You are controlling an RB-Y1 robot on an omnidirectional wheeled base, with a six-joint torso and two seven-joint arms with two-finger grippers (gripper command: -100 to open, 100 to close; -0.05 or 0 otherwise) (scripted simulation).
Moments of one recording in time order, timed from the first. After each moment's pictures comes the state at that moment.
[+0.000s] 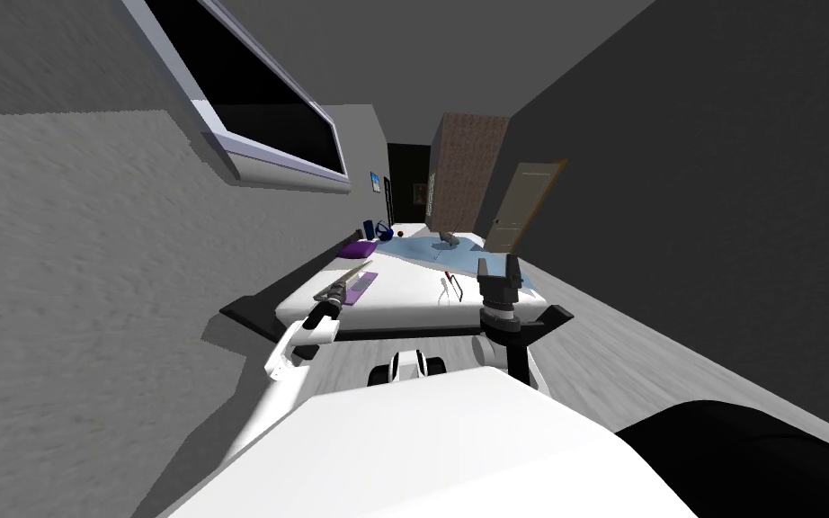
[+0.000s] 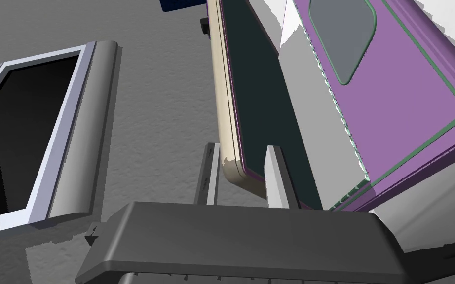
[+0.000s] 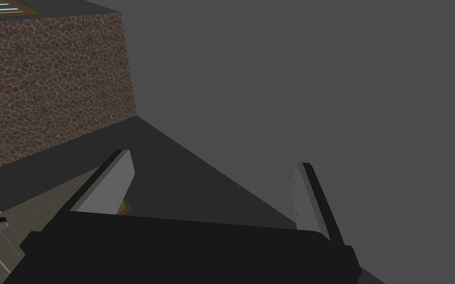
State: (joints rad) left arm 0.04 0.26 0.06 -1.84 -0.09 0.48 0.16; right arm 0.47 0.01 -0.03 -2.29 0.03 -0.65 -0.09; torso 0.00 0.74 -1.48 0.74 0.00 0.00
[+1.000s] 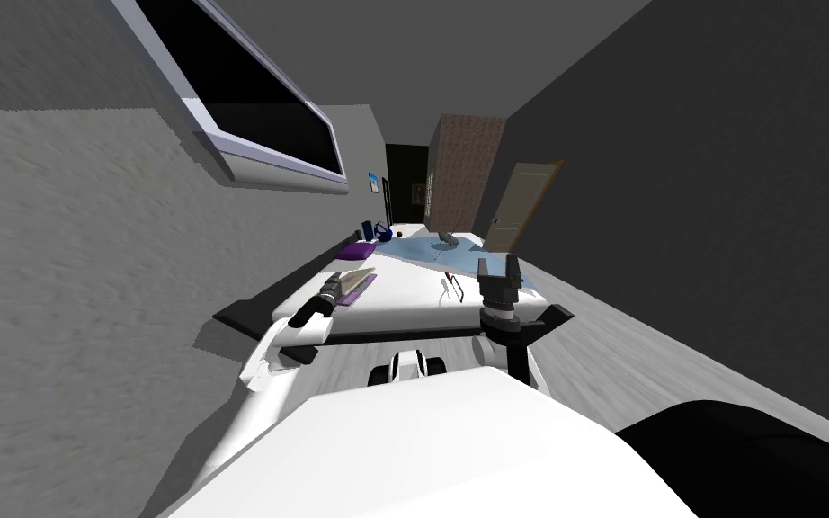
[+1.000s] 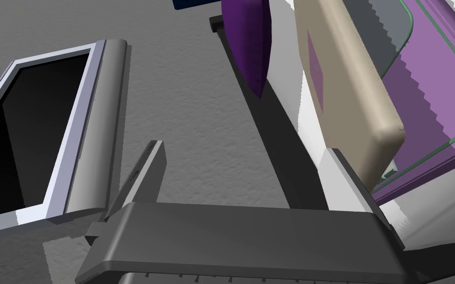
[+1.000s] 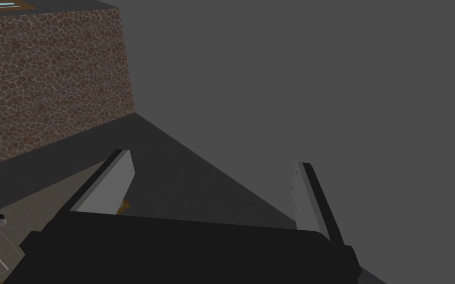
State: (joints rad) left arm 0.07 0.31 0.06 -2.07 -0.07 0.69 0.19; right arm 0.47 0.01 -0.03 -2.29 0.03 -0.65 -0.09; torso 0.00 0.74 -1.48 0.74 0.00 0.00
